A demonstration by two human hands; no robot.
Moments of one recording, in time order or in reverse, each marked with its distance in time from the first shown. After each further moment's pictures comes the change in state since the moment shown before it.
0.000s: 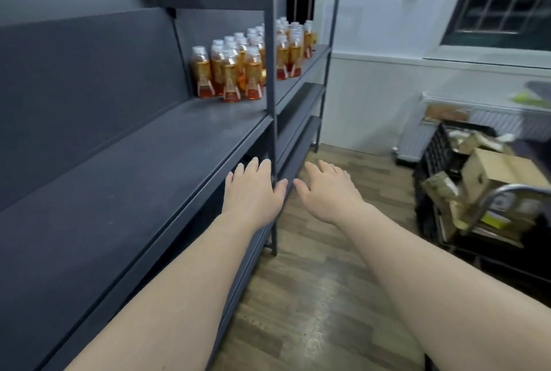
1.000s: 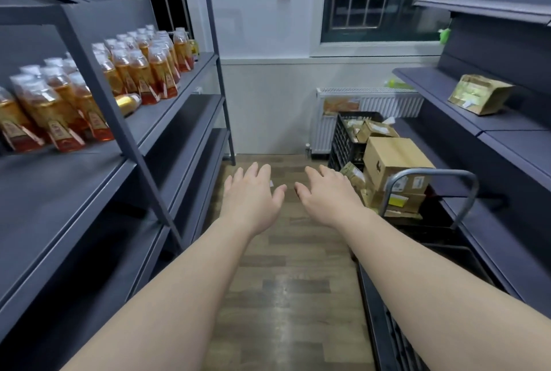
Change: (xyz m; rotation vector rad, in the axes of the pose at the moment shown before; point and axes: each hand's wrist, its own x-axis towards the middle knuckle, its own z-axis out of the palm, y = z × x) left_hand 0.169 0.225 0.093 -0.016 -0.144 0.346; right_hand 0.083 0.249 -0.057 0.041 0.041 0.385
